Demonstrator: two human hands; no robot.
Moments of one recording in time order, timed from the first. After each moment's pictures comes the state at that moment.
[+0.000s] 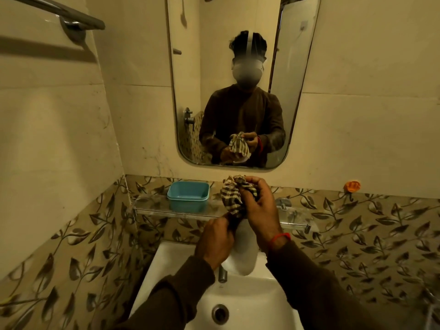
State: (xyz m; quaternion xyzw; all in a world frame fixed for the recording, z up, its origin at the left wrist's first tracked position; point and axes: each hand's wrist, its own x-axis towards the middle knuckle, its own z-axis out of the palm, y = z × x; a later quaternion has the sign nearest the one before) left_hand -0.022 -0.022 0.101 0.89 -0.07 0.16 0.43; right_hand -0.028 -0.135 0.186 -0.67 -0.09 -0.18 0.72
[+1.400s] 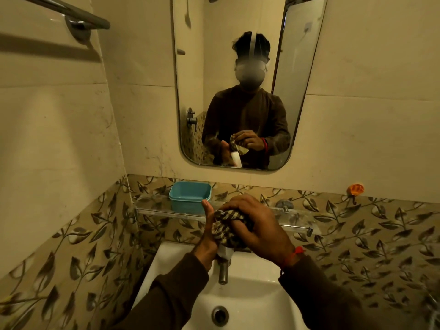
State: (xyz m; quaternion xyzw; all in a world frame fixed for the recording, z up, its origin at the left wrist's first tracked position) left_hand -0.012 -0.029 0.129 0.39 -0.01 -0.15 0.91; right_hand -0.044 -0.156 0.180 -0.82 -0.38 -0.21 0.37
